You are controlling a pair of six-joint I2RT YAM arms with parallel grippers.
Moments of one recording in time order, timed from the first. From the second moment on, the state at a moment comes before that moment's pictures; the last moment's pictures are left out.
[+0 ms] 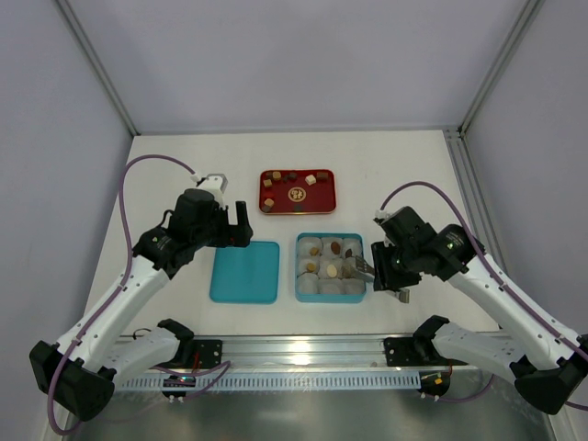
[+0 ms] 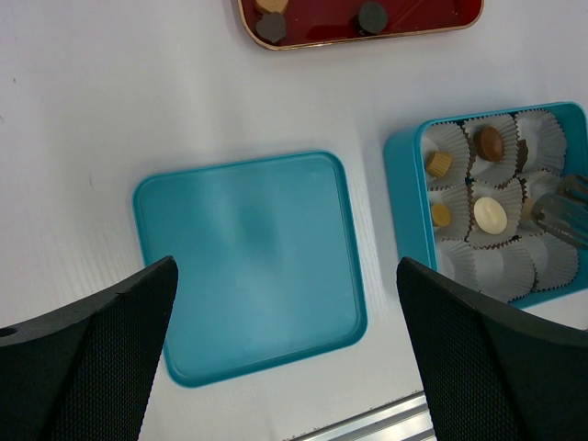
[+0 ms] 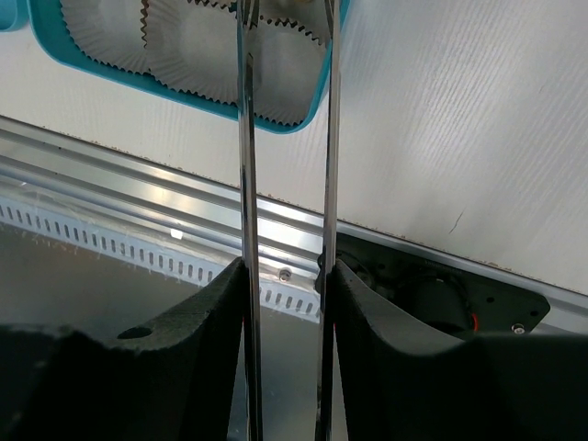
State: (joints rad) left arm -0.50 0.99 0.95 -0.65 -0.06 -0.37; right arm 0.67 0.97 1.06 -1.27 -0.03 0.47
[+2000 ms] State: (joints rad) left arm -0.50 1.00 0.95 -0.65 -0.07 -0.37; right arm 0.61 1.94 1.83 -1.04 -0.03 0.26
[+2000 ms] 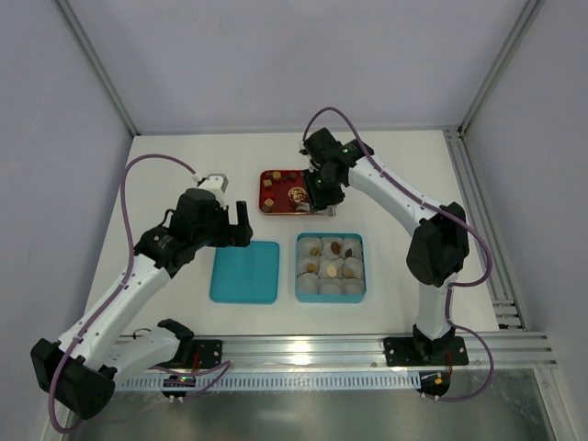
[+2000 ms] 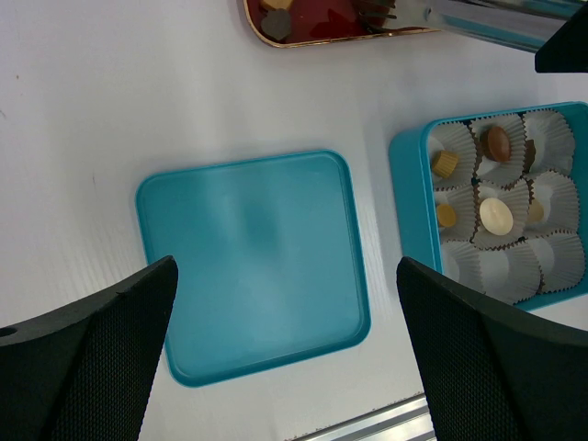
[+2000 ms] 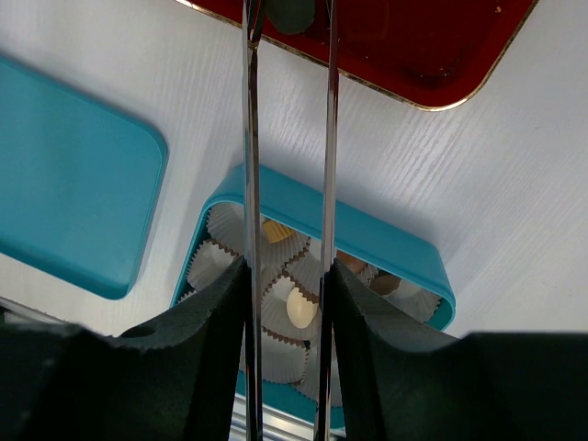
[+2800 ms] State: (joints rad) left arm -0.50 1.00 0.95 -0.65 -0.07 -0.37; right arm 0.61 1.96 1.82 -1.06 -0.02 0.24
